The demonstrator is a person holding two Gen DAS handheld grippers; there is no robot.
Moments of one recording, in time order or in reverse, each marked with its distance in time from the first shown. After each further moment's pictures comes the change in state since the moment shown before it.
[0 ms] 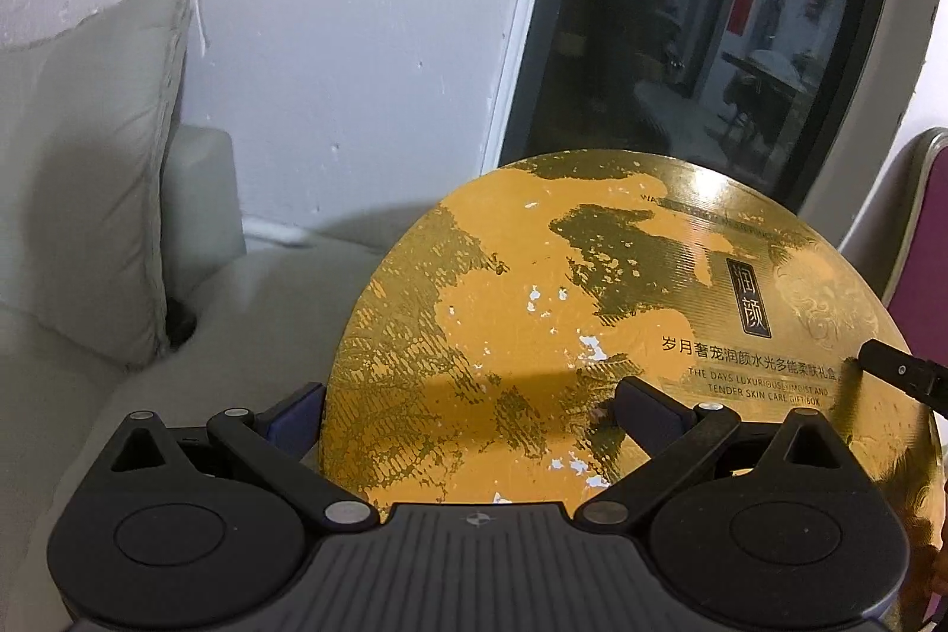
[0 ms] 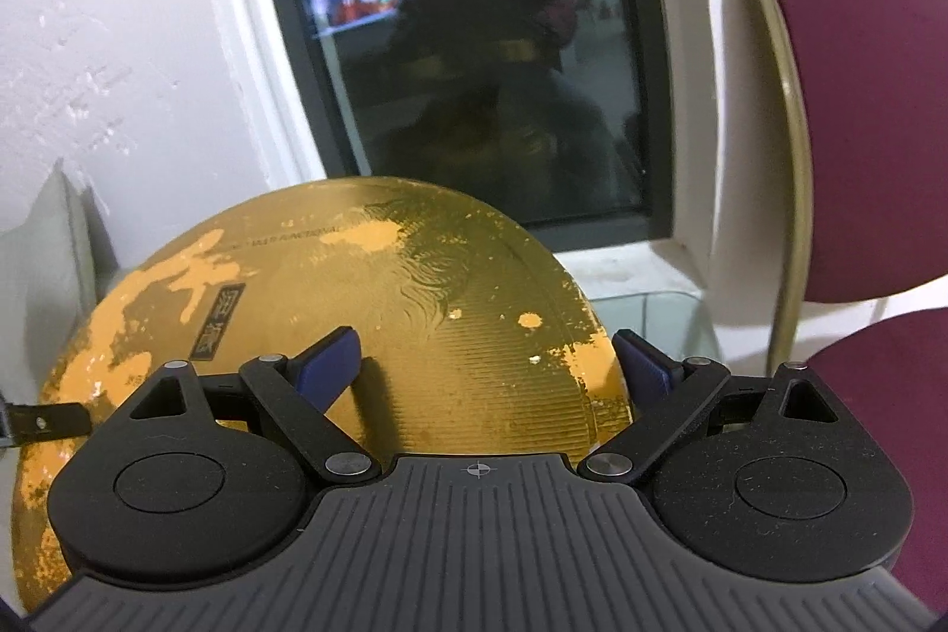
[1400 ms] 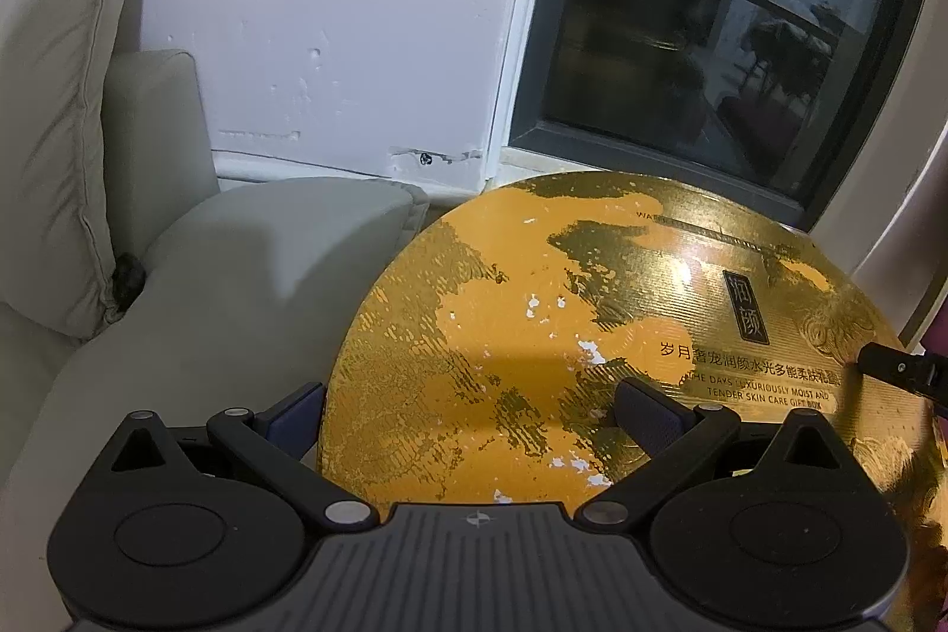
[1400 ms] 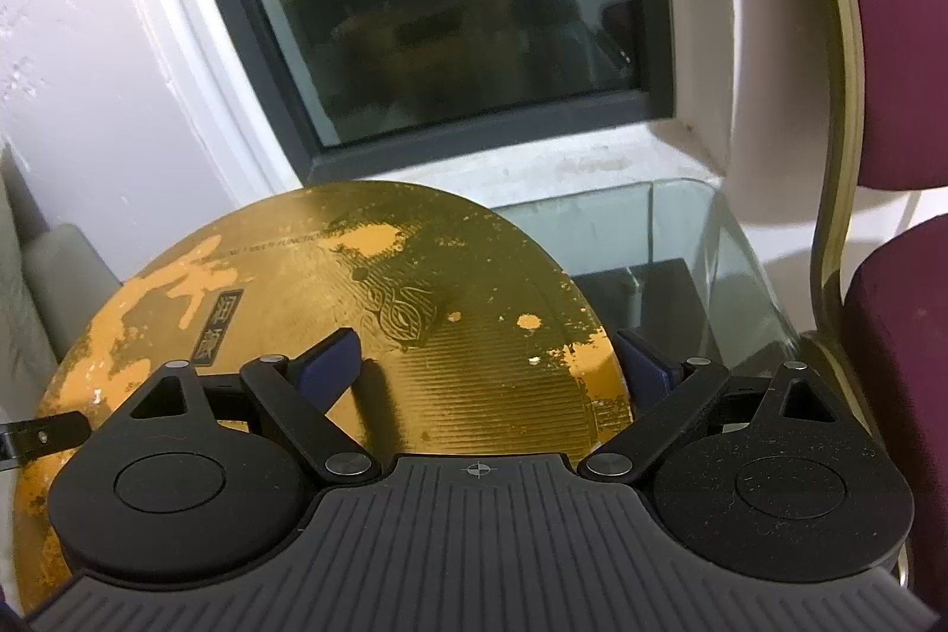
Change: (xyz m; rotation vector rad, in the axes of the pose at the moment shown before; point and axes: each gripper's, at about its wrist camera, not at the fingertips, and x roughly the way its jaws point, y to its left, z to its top) left arm 0.113 0.009 -0.033 0.025 0.096 0.023; right arm 0.115 -0.017 -0.043 0.068 0.169 -0.054
